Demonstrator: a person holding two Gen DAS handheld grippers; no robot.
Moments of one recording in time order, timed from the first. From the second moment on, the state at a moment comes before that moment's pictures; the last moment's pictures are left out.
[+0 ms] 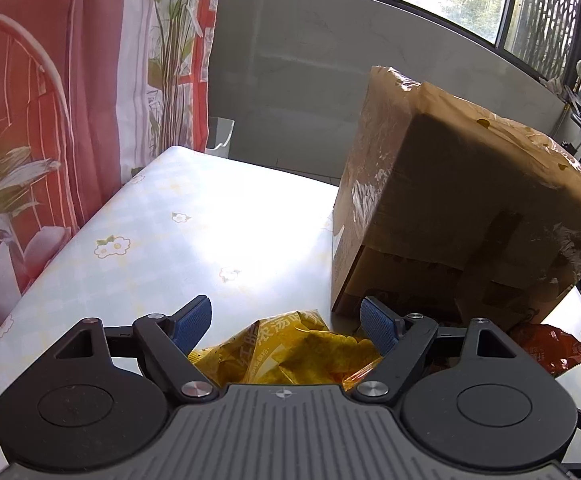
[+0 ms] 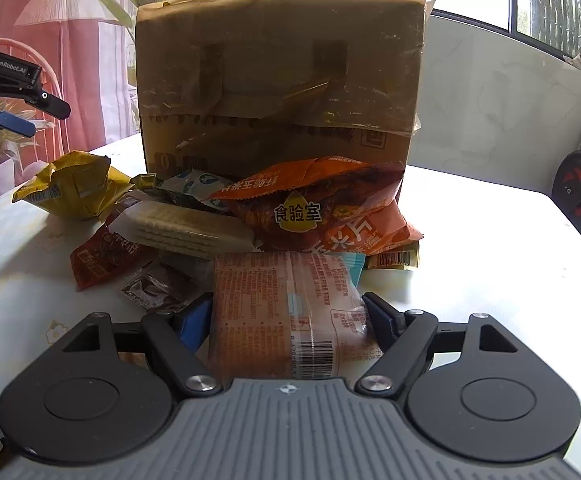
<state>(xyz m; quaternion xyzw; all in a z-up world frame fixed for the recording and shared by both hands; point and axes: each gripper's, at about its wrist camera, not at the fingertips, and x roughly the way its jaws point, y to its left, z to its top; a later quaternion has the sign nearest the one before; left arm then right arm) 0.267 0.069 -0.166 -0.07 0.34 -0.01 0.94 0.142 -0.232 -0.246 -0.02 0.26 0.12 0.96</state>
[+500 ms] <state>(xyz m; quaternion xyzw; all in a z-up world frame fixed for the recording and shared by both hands) 0.279 0.080 -0.211 -0.12 0.41 0.01 0.91 0.141 -0.235 -0.245 -0.01 0.26 0.12 0.96</state>
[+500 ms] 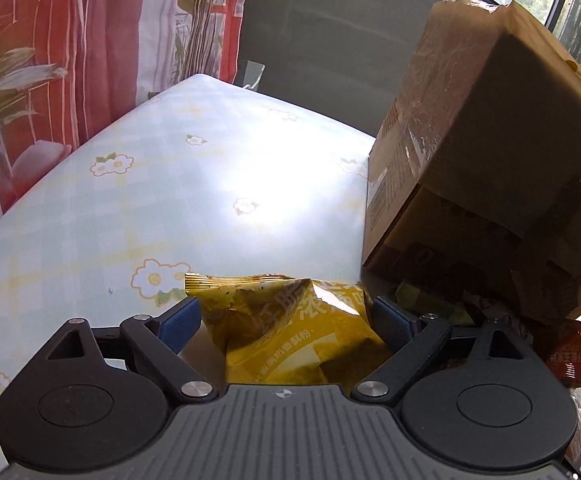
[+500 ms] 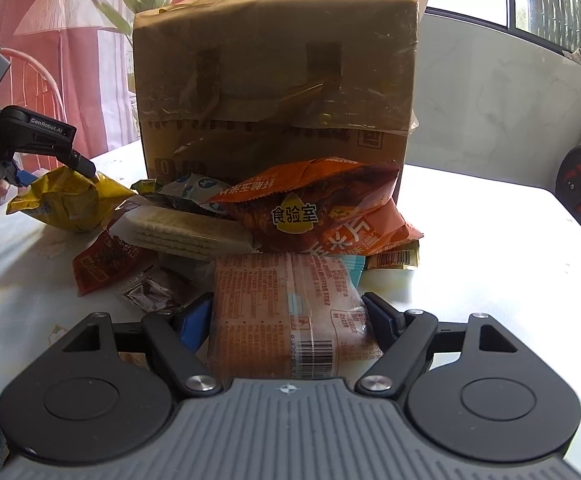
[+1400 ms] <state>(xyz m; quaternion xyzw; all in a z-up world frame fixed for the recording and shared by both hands) 0.186 0.038 -0.183 -0.05 0.33 -0.05 0.94 0.142 -0.231 -0.245 -0.01 0.26 0.12 0.96</state>
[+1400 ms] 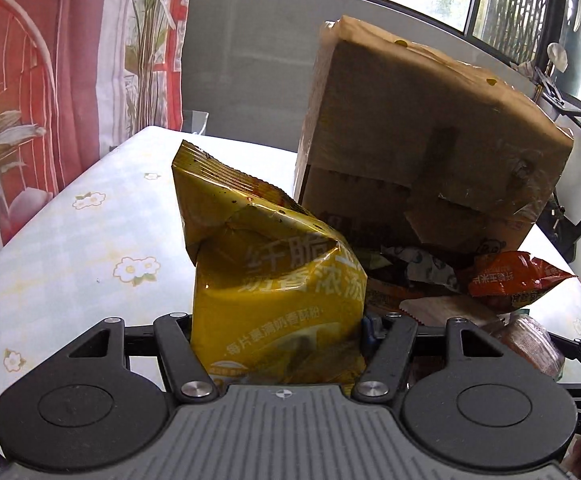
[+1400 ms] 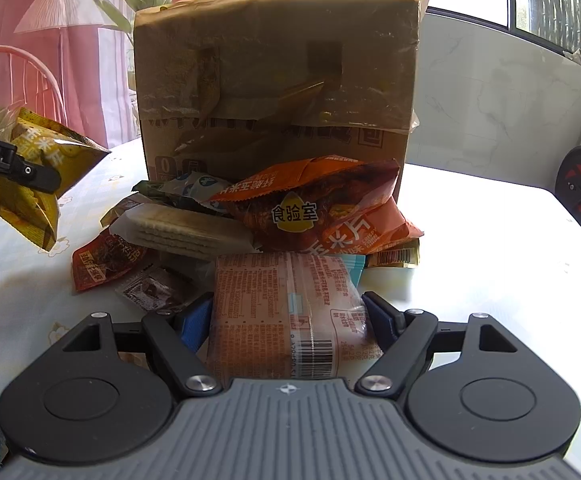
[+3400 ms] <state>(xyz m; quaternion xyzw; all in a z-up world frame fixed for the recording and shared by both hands) 0.238 0.012 -0.042 0.00 0.20 -0.13 0.97 0.177 -0.270 -0.046 0.00 0.15 0.15 0.98</state>
